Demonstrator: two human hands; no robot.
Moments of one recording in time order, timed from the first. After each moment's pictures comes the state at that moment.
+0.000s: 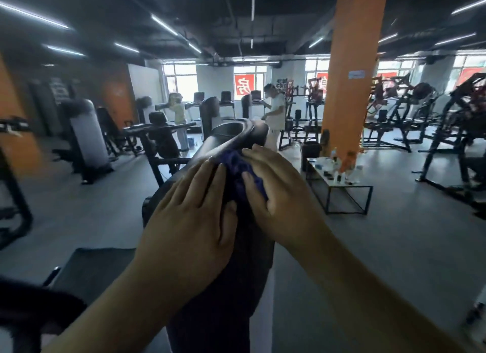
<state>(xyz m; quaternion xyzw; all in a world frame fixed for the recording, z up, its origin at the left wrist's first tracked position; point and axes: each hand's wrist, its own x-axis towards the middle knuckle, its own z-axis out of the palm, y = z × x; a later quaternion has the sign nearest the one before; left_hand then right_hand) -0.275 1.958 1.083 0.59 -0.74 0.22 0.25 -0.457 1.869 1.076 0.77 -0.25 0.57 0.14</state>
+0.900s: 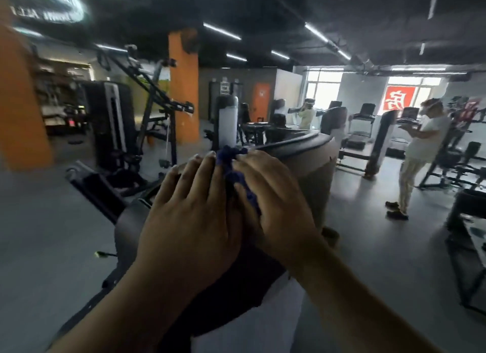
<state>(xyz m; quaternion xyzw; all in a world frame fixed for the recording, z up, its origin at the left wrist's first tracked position) -0.400 1.918 1.074 0.80 -0.45 0.36 0.17 -0.478 1.755 1.074 0.82 0.03 0.56 0.03</state>
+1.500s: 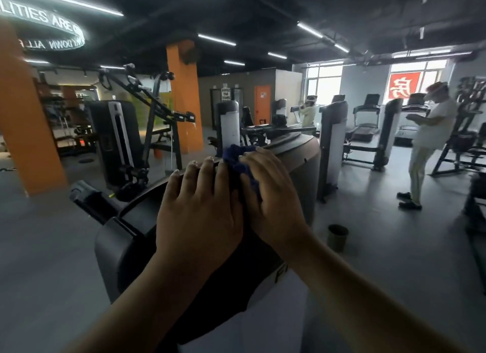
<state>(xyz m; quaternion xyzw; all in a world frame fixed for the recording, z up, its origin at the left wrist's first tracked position) -0.431 1.861 1.101 0.83 -0.41 0.37 0.10 -0.496 1.704 1.083 0.82 -0.03 0.57 -0.09</state>
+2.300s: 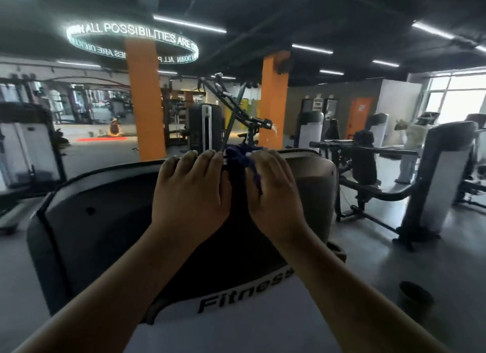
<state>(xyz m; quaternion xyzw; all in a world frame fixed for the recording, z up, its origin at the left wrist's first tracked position) -0.486 1.685 1.113 0.86 -0.24 0.45 0.06 -0.496 1.499 1.088 0.80 0.13 0.57 -0.15</state>
